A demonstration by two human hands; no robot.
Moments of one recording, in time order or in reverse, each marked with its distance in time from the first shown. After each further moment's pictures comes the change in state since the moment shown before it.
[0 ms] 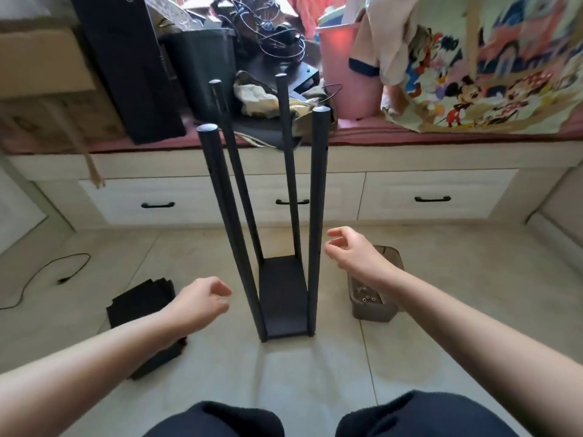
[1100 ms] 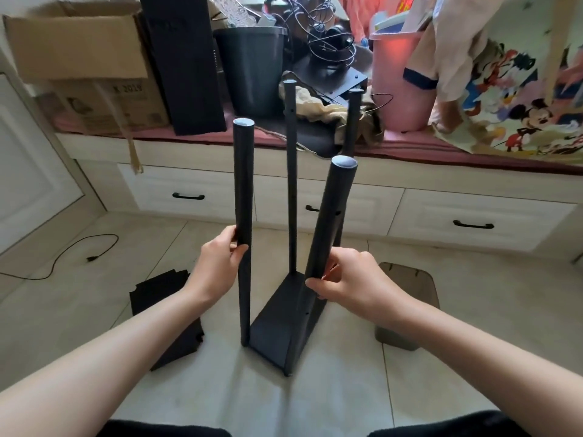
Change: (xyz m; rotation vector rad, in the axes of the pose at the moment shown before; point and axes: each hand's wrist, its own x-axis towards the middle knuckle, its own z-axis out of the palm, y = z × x) left_hand 0.043 -0.008 -0.033 -0.259 0.482 0.278; right_hand -0.011 -0.071 0.042 -0.225 -0.159 -0.209
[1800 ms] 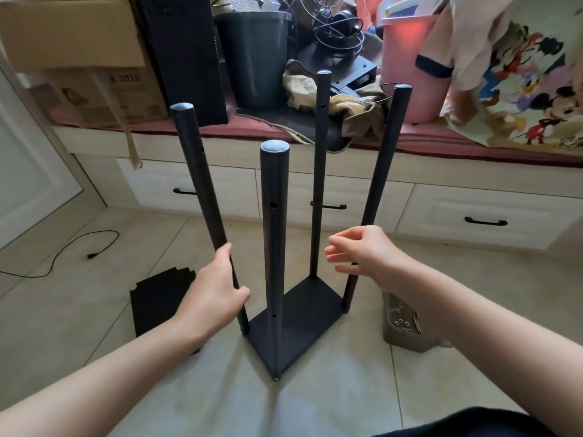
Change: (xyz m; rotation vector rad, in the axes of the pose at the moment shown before) left_hand -0.025 -0.008 0.000 0.124 -0.176 -0.199; right_hand 0.071 0.035 -0.003 0.557 0.085 0.363
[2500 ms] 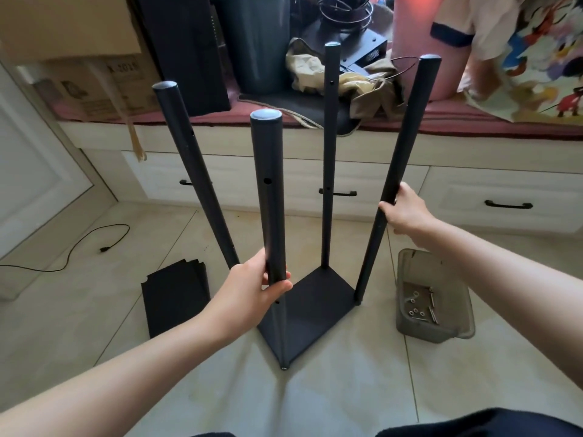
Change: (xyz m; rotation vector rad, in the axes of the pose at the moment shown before) left_hand -0.009 0.022 0.022 -0.138 -0.093 0.189; right_hand 0.083 0.021 -0.056 -0.397 0.300 -0.142
